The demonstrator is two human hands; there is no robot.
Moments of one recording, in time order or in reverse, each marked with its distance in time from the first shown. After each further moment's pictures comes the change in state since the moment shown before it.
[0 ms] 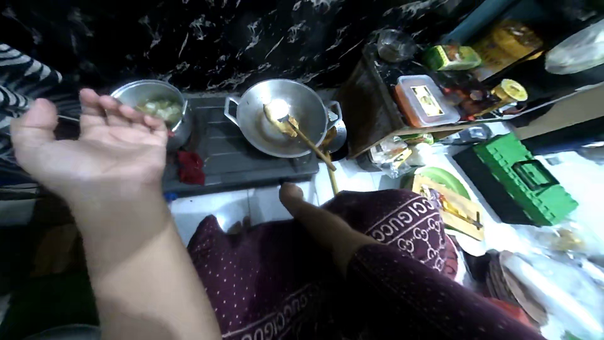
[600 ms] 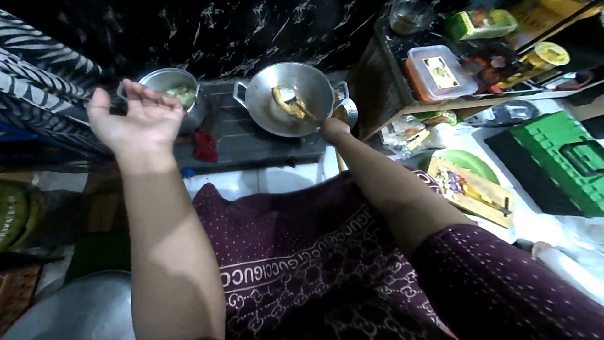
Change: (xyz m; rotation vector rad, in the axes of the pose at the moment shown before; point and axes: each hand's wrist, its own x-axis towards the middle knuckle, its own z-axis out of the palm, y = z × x) left_hand -0.025 -0.009 0.004 -0.034 0.094 -0.026; right_hand -0.055 0.067 -0.186 0.010 0.201 -0.130
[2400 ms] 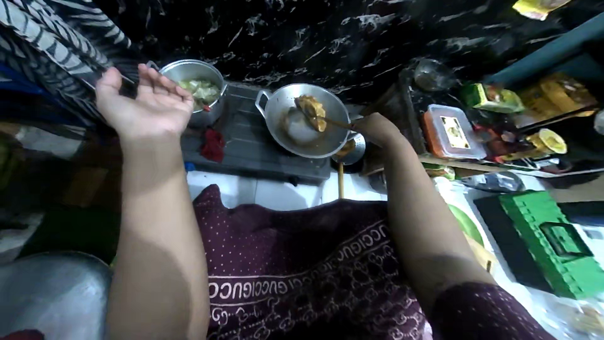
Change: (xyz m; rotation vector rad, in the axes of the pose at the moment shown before) left_hand 0.019 0.028 -0.010 -0.102 0.104 0.087; right_hand -0.002 0.004 -0.099 0.153 0.170 -0.127
